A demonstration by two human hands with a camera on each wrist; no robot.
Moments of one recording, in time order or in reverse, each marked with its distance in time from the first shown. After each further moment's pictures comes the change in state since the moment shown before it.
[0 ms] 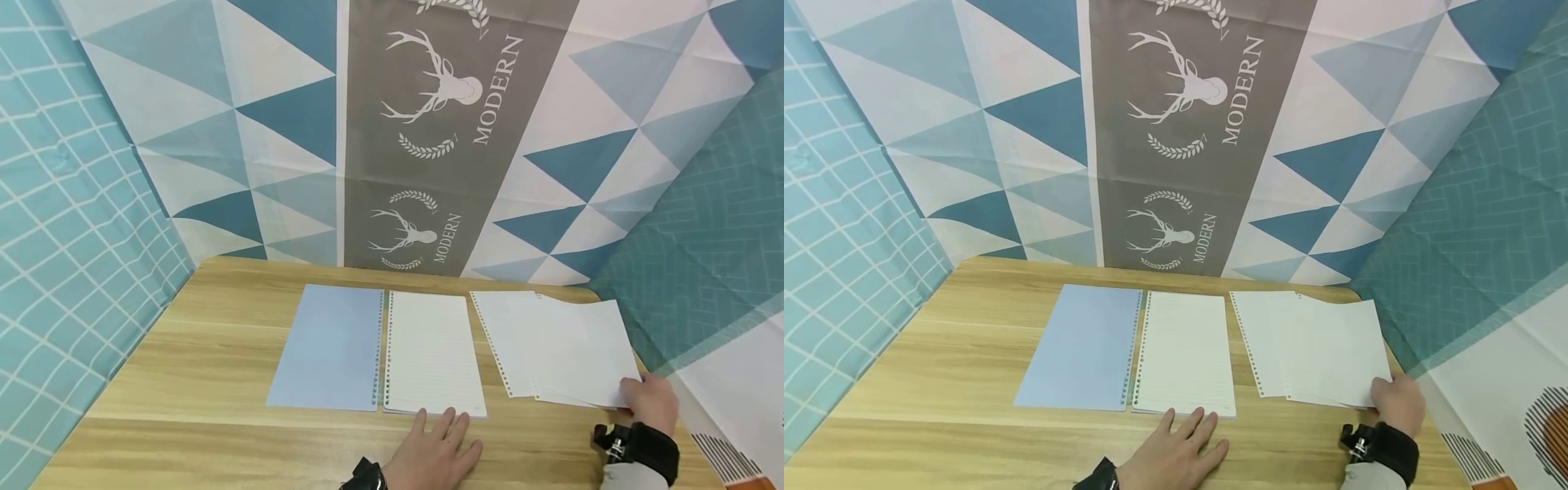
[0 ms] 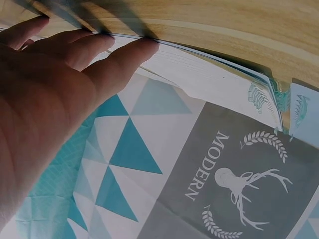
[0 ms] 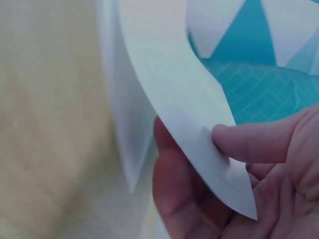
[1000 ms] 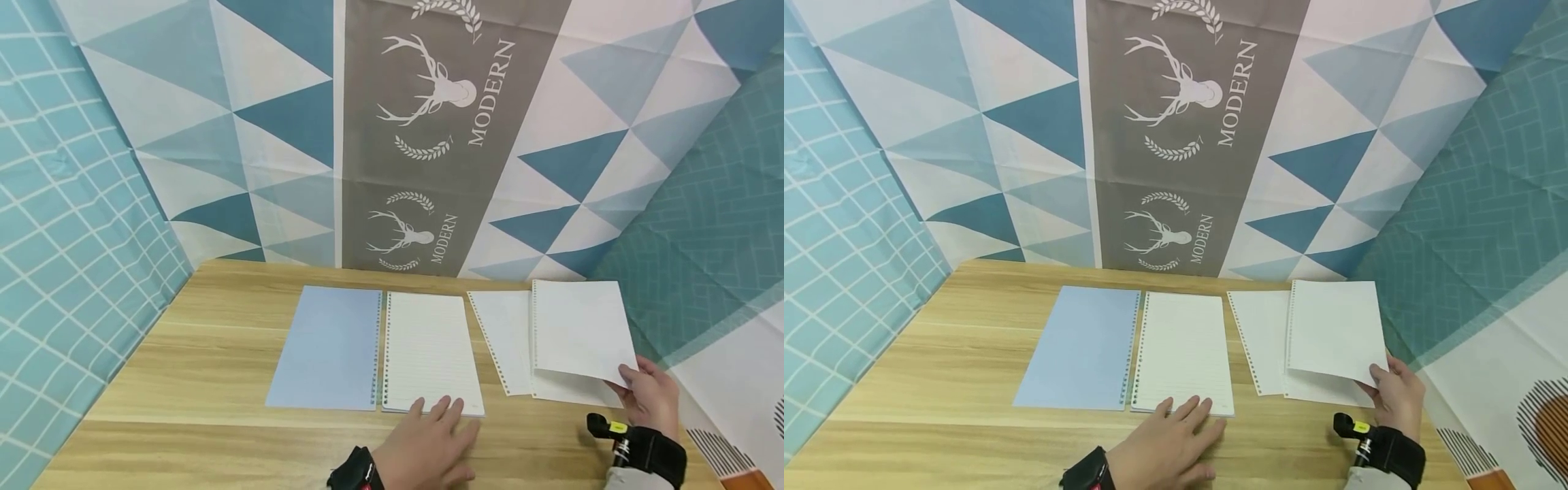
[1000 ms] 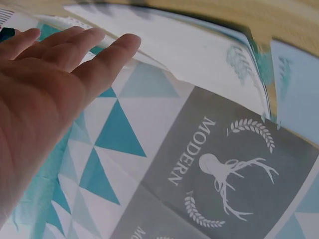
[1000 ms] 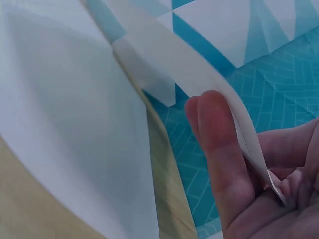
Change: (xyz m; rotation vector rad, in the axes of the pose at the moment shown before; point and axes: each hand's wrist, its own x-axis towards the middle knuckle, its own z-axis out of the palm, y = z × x) left_hand 0.001 -0.017 -0.016 -0.169 0.049 -0.019; right_hand -0.001 -0.011 -0.010 1.068 -0.239 0.234
